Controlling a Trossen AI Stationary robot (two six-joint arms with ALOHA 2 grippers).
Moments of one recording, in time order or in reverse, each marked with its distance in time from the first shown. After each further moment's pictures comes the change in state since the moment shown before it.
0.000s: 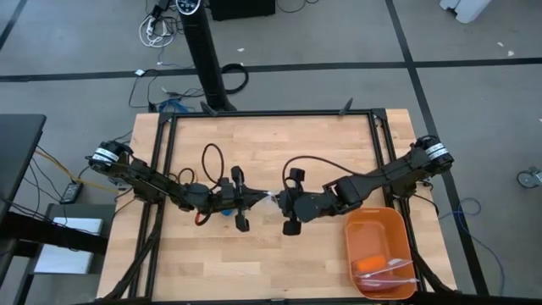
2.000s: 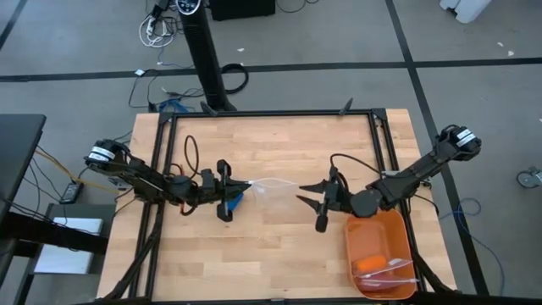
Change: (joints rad) left arm 0.073 -0.044 -0.271 0.349 0.090 -0.045; right arm 0.142 -0.387 -0.637 0.711 0.245 0.051
